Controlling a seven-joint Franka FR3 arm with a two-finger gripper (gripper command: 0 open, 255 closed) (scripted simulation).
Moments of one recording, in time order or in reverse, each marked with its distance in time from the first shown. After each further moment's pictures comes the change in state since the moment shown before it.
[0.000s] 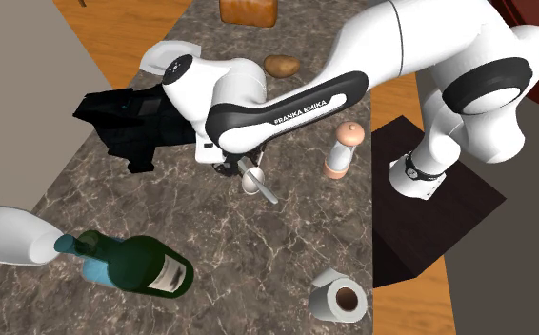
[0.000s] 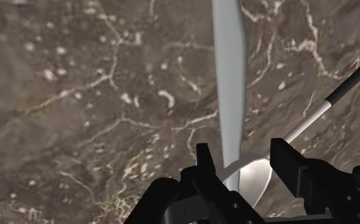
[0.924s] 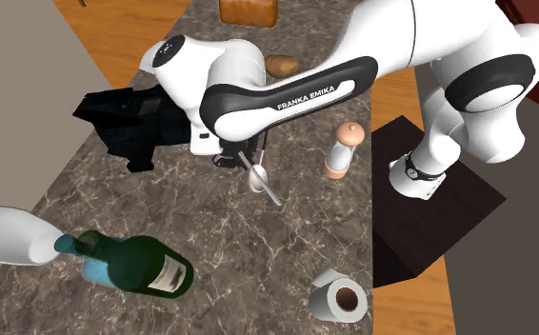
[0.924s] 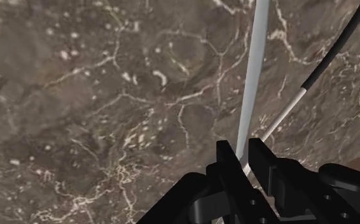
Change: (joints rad) arm -0.002 -0.014 -0.001 0.075 -0.006 -0.094 0.010
